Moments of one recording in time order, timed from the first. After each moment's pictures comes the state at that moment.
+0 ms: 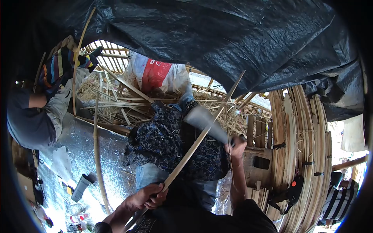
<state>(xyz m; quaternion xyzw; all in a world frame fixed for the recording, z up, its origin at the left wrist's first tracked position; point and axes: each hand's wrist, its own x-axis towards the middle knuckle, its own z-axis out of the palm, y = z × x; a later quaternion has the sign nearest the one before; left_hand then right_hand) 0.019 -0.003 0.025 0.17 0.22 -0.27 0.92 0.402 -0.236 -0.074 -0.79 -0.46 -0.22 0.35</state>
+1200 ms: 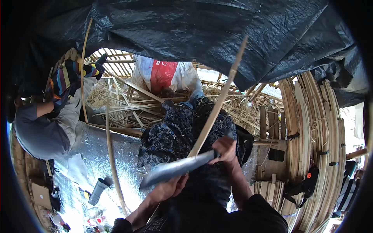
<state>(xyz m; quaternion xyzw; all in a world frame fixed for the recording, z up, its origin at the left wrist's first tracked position) 0.061 -0.015 0.052 0.51 0.29 -0.14 0.80 0.327 -0.163 -0.052 -0.63 -0.63 -0.21 0.39</state>
